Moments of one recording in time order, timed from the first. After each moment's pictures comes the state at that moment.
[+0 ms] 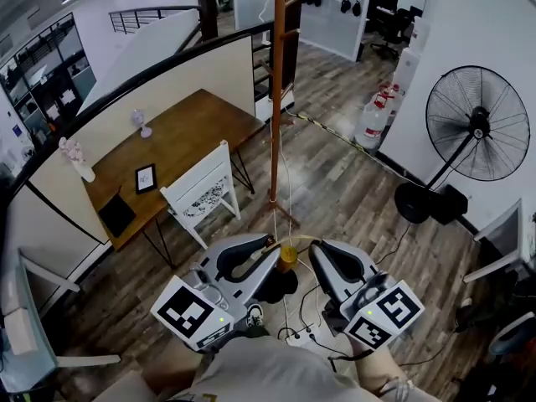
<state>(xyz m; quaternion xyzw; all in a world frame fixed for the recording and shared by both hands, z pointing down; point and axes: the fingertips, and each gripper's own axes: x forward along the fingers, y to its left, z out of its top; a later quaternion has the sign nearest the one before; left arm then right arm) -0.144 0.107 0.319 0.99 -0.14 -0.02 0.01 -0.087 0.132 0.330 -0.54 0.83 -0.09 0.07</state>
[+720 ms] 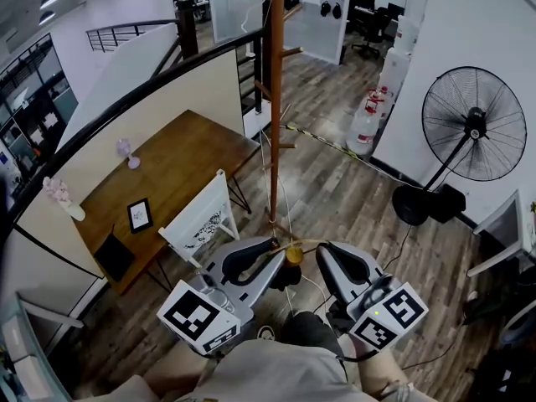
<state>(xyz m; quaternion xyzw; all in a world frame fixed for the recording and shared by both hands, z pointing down) -0.137 -0.019 0.318 0.99 -0.09 -0.03 0.03 -0.077 0.014 0.328 -0.59 0.80 -0.08 0.08</state>
